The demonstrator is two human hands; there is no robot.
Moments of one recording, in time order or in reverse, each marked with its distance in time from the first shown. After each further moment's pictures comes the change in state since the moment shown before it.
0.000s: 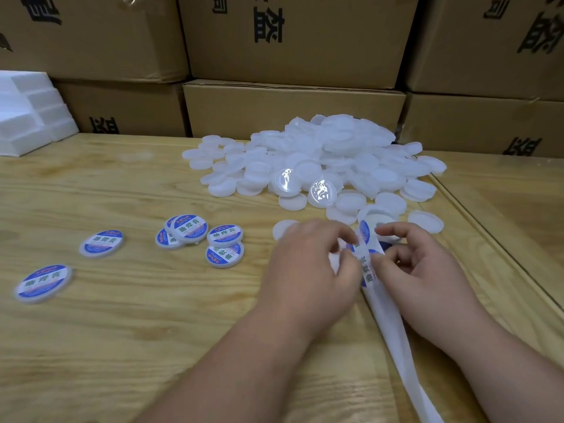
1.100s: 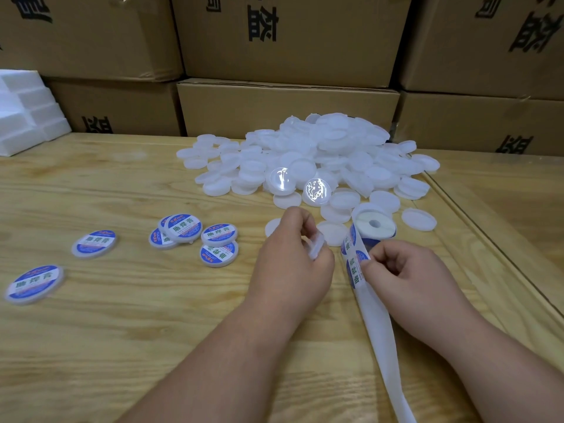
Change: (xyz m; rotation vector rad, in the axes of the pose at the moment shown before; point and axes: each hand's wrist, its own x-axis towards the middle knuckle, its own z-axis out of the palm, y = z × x) left_hand 0.006 -0.017 0.007 -0.228 0.050 -0.246; right_hand -0.003 0.000 -0.001 -0.155 -0.050 0.009
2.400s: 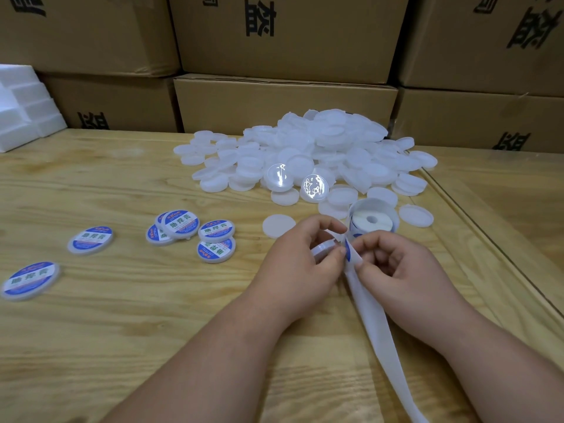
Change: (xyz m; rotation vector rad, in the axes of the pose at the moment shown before) left_hand -0.003 0.006 -0.003 -0.181 -0.254 0.008; right_hand -0.001 0.000 0.003 0.259 -0.119 -0.057
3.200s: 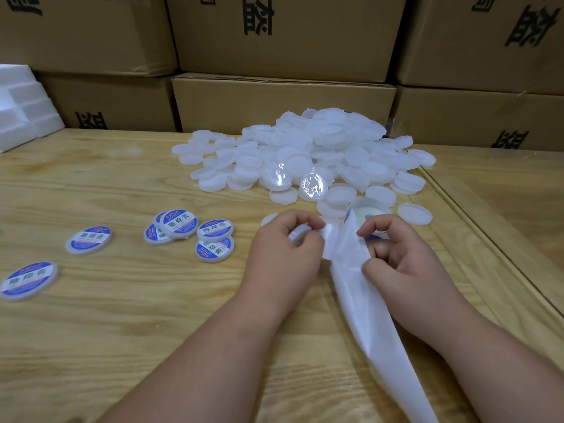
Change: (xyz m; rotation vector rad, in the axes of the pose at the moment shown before) left_hand 0.002 0.003 -0.002 -0.163 0.258 -0.113; right_hand -0.001 -0.006 0.000 0.081 0.004 -0.040
